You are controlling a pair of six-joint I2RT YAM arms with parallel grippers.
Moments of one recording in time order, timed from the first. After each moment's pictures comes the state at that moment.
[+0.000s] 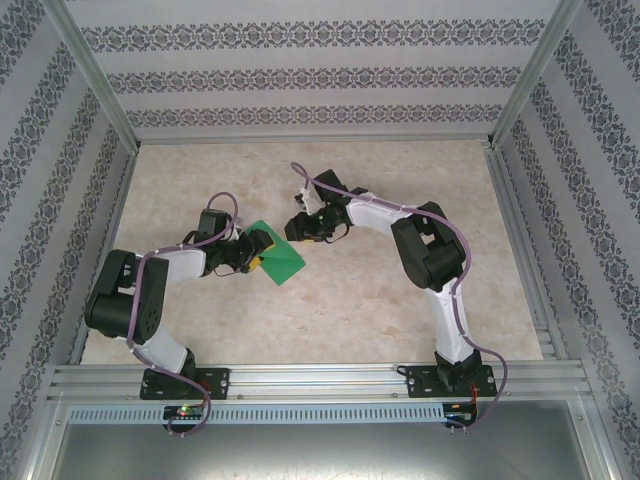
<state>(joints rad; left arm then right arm) -0.16 1.63 0.67 0.10 0.62 -0.93 0.56 2.19 1.54 -0.41 -0.67 0.41</state>
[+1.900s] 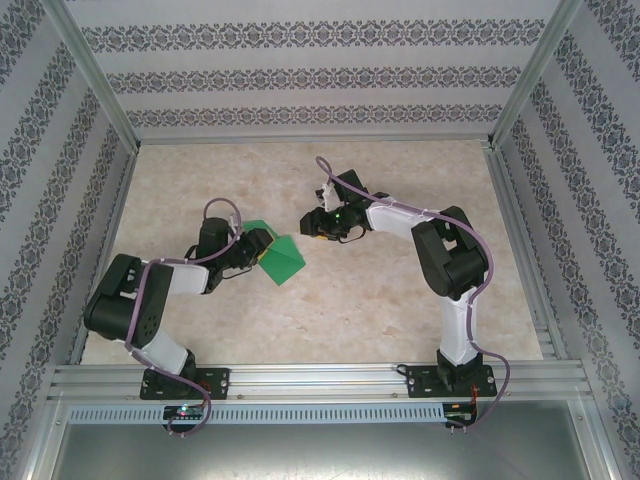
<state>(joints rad) -0.22 1.61 0.52 0.53 0.51 -1.08 0.50 2.03 1.35 -0.28 -0.64 0.56</state>
